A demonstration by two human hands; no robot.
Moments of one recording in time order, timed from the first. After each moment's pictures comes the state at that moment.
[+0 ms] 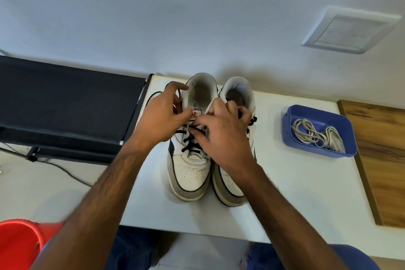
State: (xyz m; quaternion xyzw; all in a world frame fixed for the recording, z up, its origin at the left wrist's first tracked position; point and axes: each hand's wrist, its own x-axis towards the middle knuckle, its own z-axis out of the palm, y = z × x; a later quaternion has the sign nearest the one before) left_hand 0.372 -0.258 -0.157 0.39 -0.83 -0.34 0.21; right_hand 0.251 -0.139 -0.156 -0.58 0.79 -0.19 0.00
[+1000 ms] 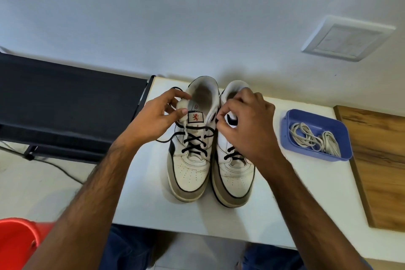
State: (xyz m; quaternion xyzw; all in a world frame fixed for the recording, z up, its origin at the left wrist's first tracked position) left_hand 0.395 -0.269 -0.152 0.35 -0.78 -0.48 0.18; right_hand 0.214 -0.130 -0.132 -0.56 0.79 -0.25 0.00
